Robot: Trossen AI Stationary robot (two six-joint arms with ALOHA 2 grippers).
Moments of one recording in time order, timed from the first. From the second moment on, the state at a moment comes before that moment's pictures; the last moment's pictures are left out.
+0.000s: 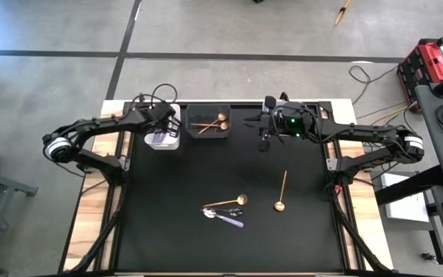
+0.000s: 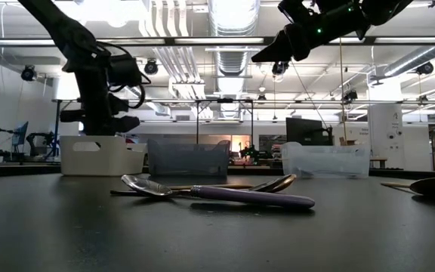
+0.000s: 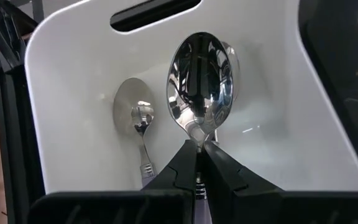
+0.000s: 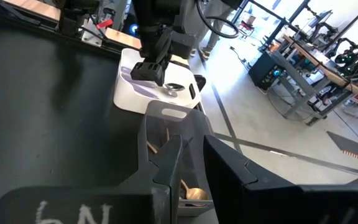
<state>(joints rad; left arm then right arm) 0.70 1.36 0.70 -0.47 -0.40 -0.45 -0.33 1.24 0.85 0.13 -0.05 -0.49</state>
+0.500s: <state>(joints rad) 0.70 1.36 0.69 -0.46 -0.41 -0.45 -0.33 1.24 0.85 0.14 -0.05 -0.50</state>
